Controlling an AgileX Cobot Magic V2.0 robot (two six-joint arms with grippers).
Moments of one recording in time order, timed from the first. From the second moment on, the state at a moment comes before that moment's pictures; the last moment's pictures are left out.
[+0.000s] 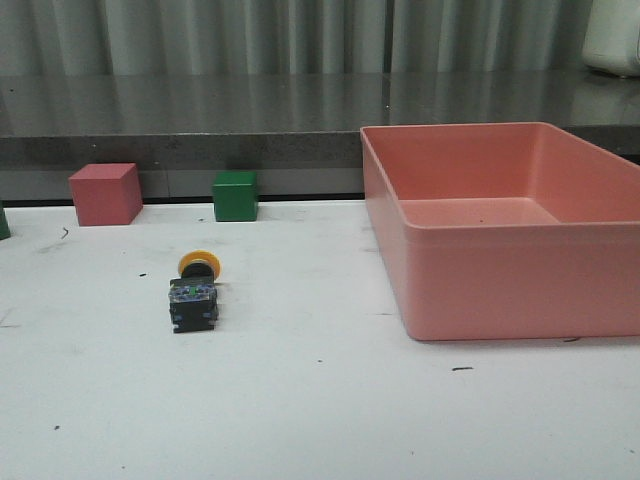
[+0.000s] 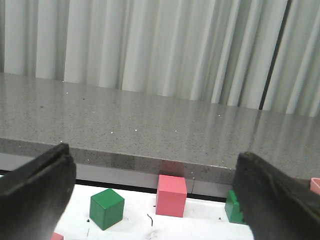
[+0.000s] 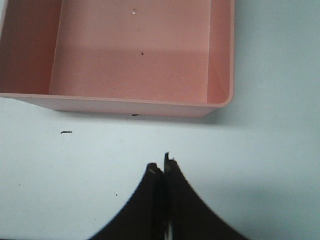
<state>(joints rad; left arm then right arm) 0.03 0.33 -0.33 -0.08 -0.02 -0.05 0.13 0.96 -0.87 0.00 0.88 0.12</state>
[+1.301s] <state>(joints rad) -0.30 0.78 -0.62 -0.08 0.20 -0.05 0.13 0.09 -0.39 -0.07 0.69 0.12</state>
